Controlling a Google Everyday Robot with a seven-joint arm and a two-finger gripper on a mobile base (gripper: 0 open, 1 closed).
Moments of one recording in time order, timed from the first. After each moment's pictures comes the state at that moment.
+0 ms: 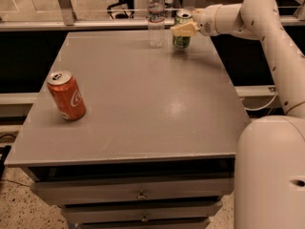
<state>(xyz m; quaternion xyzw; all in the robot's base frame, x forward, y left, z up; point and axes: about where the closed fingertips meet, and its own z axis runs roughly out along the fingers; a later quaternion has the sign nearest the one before) 0.848 -0.135 0.922 -0.40 0.70 0.17 0.57</state>
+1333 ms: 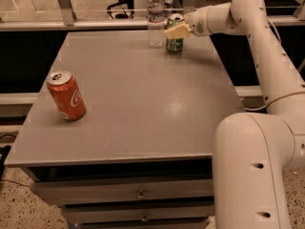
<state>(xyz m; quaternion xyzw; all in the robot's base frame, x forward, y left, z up) 0.858 -0.109 0.899 -0.42 0.71 0.20 0.52</state>
